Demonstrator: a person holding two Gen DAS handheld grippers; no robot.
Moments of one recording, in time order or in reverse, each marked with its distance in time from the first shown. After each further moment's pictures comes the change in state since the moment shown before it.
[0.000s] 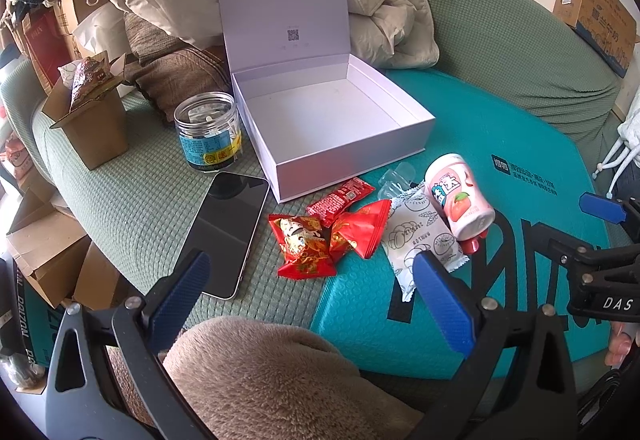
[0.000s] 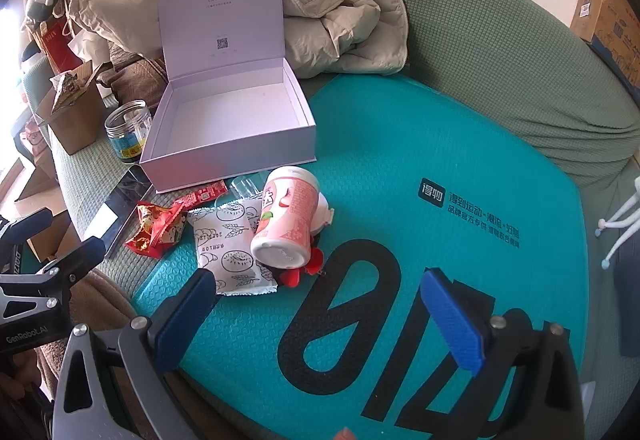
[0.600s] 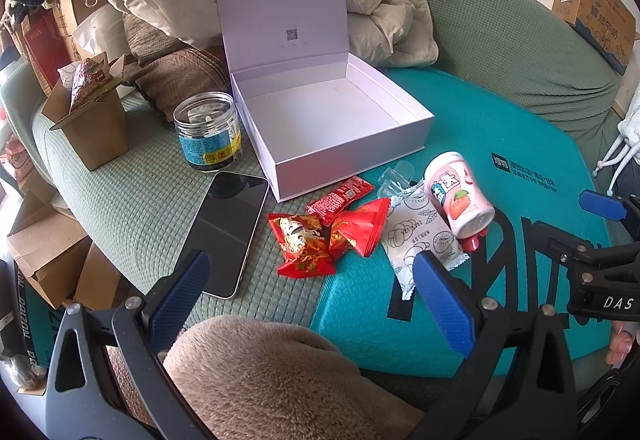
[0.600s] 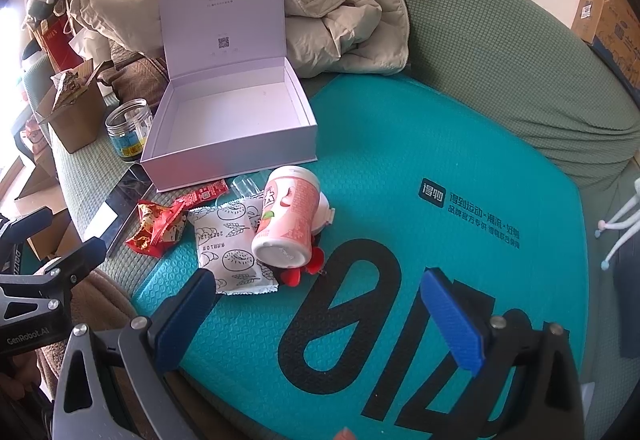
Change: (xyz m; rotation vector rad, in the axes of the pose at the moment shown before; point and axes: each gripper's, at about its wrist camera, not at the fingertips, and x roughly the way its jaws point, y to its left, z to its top) left arm -0.001 -0.001 -0.001 0.003 0.002 0.002; right arm 0.000 0.000 0.001 -0.006 0.006 0.001
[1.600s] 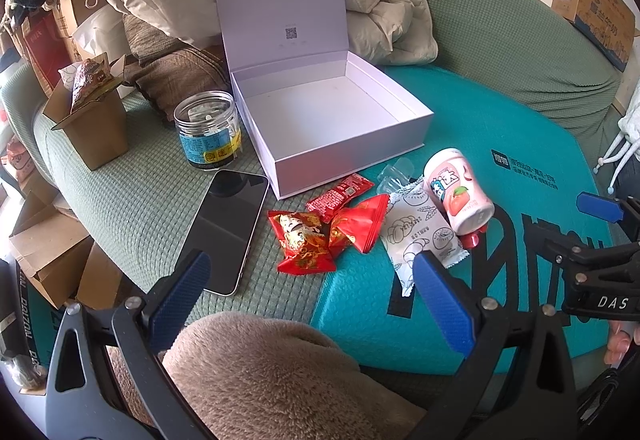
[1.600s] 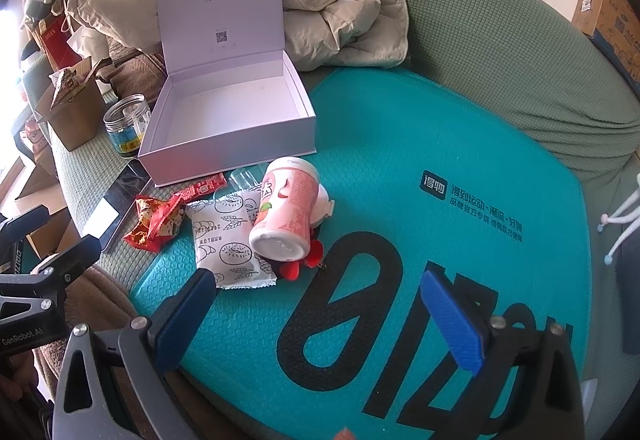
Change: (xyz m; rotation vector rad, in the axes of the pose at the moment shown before) left arm -0.001 -0.001 -0.001 0.009 0.004 0.006; right arm 0.004 -0.003 -0.006 0.010 0.010 0.005
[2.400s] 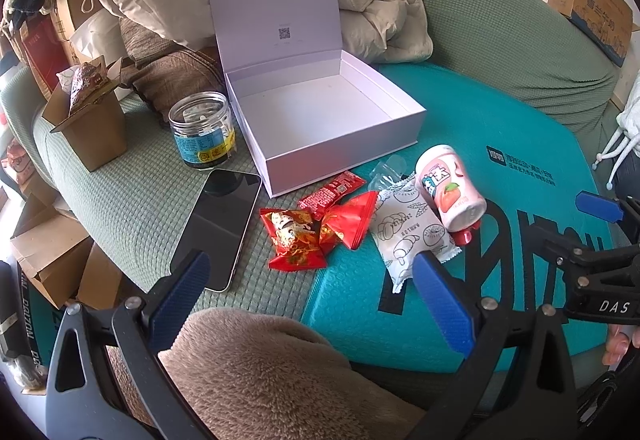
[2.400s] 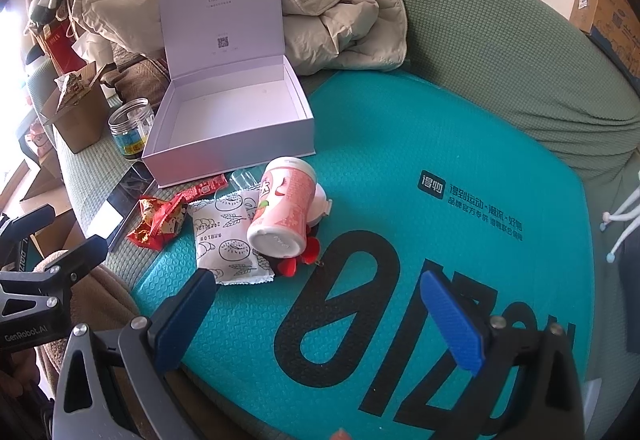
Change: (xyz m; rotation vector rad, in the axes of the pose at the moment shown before) left arm -0.004 -0.011 0.000 0.013 0.004 0.004; right arm -0.007 -0.008 -0.005 0.004 -0.023 0.021
